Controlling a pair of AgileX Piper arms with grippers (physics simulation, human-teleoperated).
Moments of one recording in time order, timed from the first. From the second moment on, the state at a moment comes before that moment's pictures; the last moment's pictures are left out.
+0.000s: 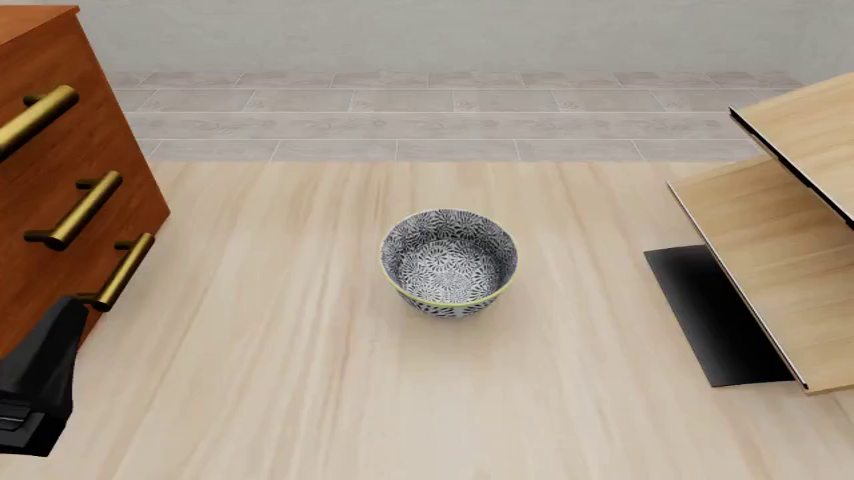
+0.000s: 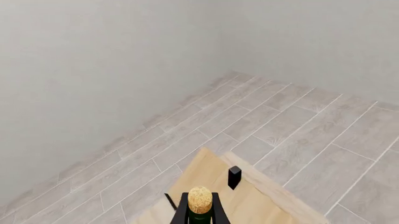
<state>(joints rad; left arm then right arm) -0.12 0.00 0.00 -0.08 0.00 -0.55 0.73 -1.20 0.57 0.33</state>
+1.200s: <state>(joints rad) -0.12 0.00 0.00 -0.07 0.01 -0.68 0.86 -1.01 0.26 0.32</state>
